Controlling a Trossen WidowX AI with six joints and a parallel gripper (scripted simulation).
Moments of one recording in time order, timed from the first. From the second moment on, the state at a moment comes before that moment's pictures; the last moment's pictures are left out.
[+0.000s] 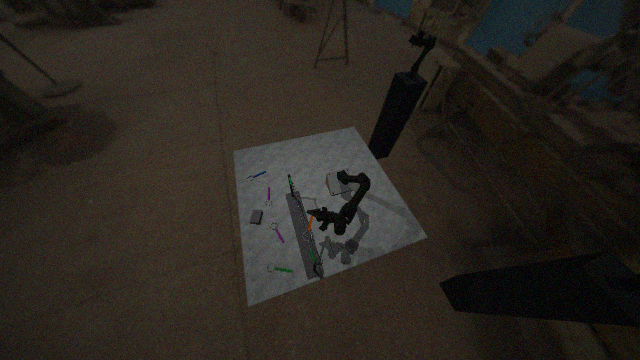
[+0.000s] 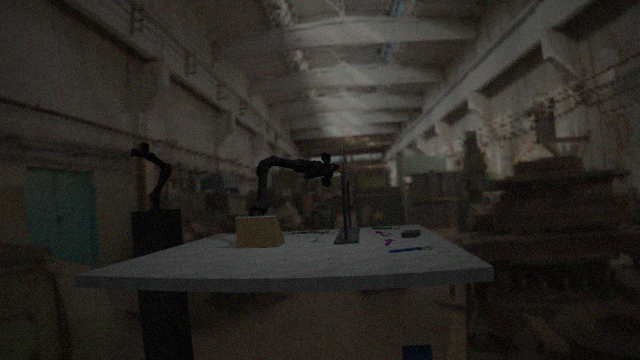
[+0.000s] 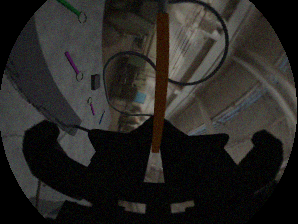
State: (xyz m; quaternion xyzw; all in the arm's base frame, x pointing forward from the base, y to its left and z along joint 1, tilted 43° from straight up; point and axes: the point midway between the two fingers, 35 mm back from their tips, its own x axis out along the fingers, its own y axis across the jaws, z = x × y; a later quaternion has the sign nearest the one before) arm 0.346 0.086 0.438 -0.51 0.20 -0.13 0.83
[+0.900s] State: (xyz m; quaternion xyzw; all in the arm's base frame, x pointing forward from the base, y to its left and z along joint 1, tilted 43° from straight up) arm 0.344 0.076 0.469 -0.53 0.20 -0.14 0.81
